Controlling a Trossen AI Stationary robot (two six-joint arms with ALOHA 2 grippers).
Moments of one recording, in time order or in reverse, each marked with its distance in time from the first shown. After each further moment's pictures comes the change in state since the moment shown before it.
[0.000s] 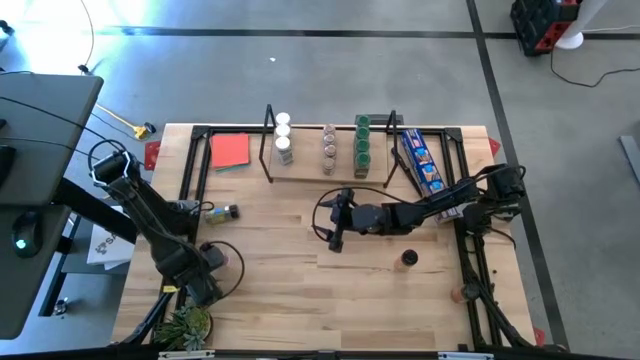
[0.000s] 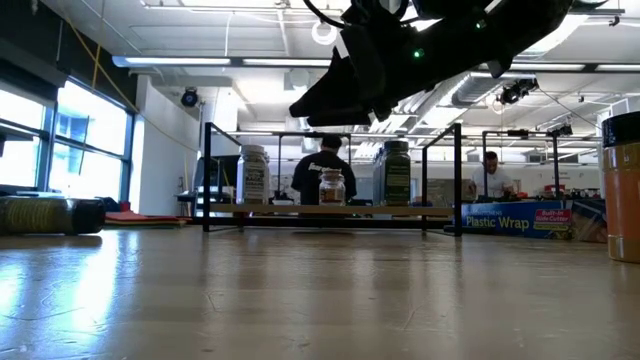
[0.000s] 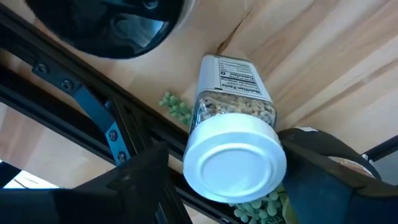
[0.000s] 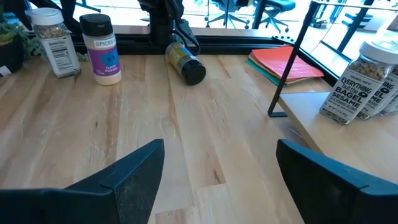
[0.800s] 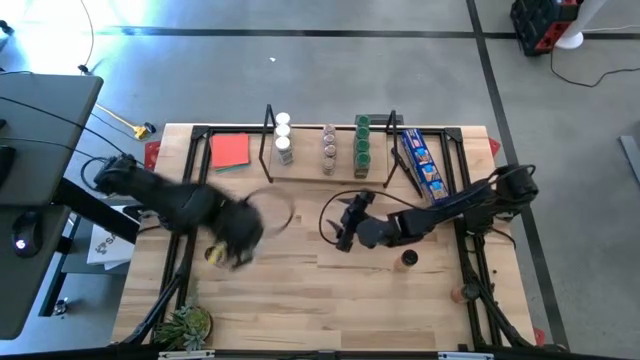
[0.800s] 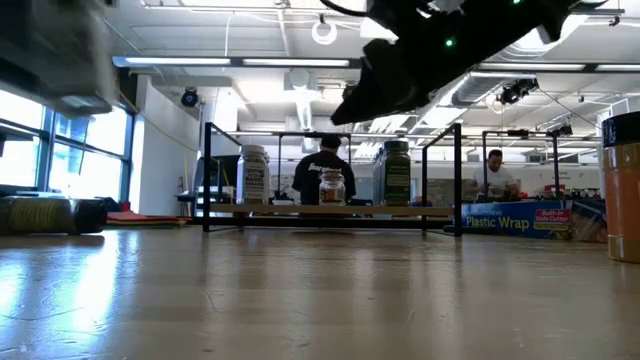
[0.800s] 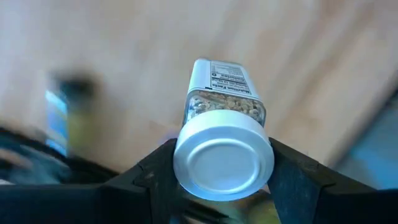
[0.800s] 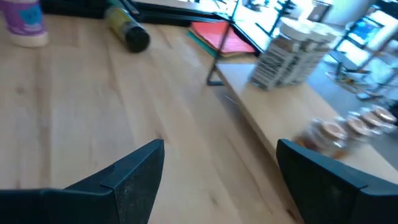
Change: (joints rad) left arm 0.508 0.068 0.512 -0.330 -0.205 0.727; right arm 0.105 -0.091 0.000 -0.283 0.364 0.066
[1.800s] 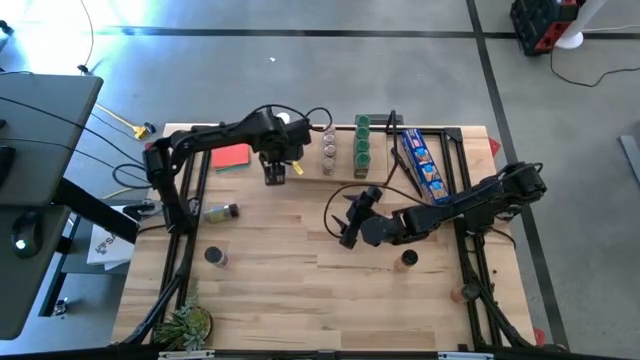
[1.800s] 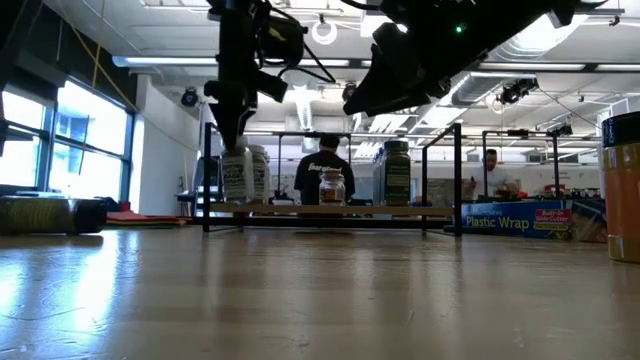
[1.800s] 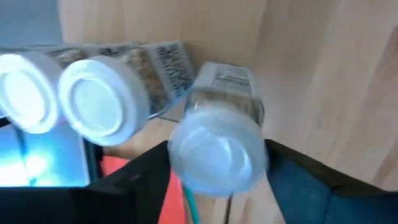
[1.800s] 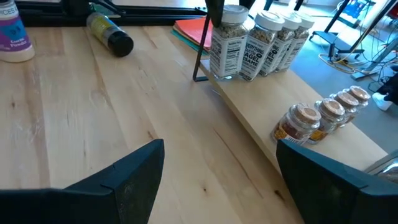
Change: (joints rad) left arm 0.786 0.359 0.122 0.205 -0.264 1.194; right arm 0.004 -0.071 0.000 -0.115 0.027 0.121
